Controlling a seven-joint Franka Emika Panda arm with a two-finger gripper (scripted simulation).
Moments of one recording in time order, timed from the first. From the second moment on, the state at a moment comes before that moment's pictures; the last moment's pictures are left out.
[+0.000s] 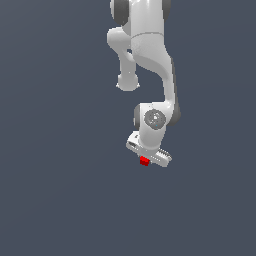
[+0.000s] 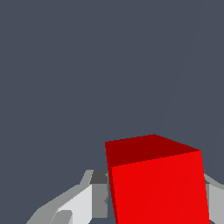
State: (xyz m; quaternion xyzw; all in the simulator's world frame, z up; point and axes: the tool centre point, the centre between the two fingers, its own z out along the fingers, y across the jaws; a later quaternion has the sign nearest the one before) arm 0.026 0.085 0.021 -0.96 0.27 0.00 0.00
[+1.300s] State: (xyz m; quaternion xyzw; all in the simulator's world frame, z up) arm 0.003 -0.023 0.152 -0.96 0.27 0.00 0.00
